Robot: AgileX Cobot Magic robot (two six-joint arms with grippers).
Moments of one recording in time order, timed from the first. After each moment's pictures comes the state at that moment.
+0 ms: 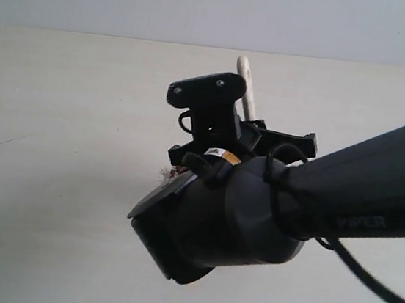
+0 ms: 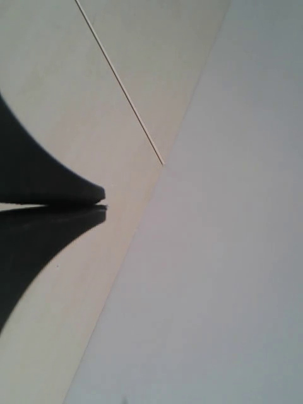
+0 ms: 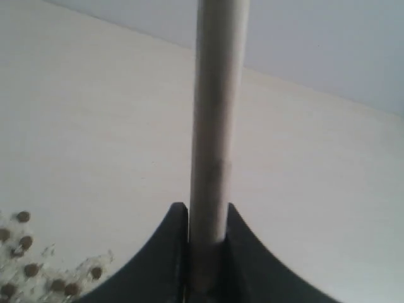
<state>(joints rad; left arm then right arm) -0.30 0.01 0.00 -1.74 -0.50 1.46 1.12 2.01 -1.03 1.75 -1.20 -1.17</state>
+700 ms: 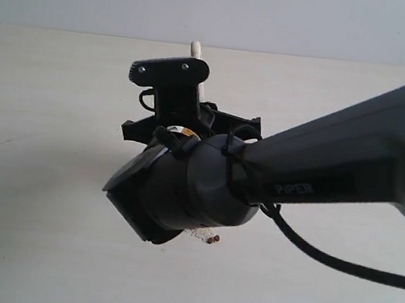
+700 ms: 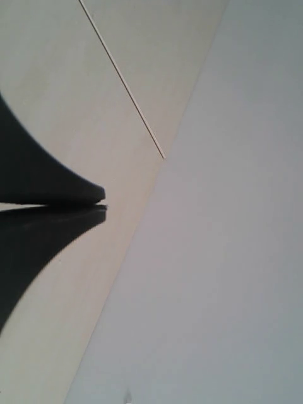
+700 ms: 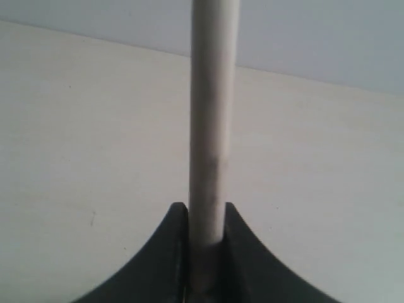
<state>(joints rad) -0.31 0.01 0.00 -1.74 -0.50 1.46 1.08 2.11 -1.19 1.60 -1.04 -1.03</state>
